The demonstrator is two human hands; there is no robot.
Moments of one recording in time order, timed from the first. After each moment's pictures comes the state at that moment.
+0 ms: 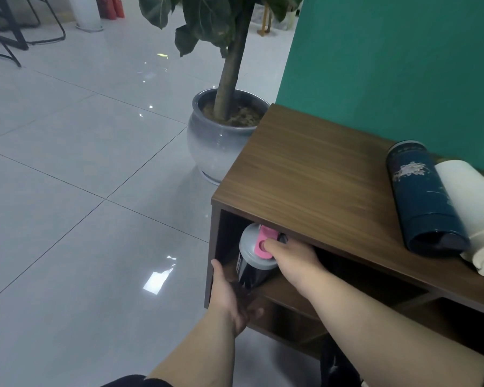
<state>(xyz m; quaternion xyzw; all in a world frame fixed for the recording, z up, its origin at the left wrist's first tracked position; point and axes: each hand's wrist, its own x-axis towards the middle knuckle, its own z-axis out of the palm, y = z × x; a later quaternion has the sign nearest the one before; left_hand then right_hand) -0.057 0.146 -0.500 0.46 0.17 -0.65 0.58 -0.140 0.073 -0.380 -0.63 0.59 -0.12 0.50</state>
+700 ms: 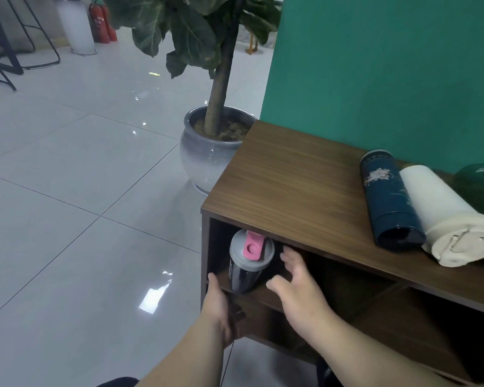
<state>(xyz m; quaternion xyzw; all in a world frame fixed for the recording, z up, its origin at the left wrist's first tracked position) -0.060 0.162 -0.489 0.53 0.14 -0.66 0.52 -0.192 0.123 -0.374 -0.66 0.54 -0.17 0.50</state>
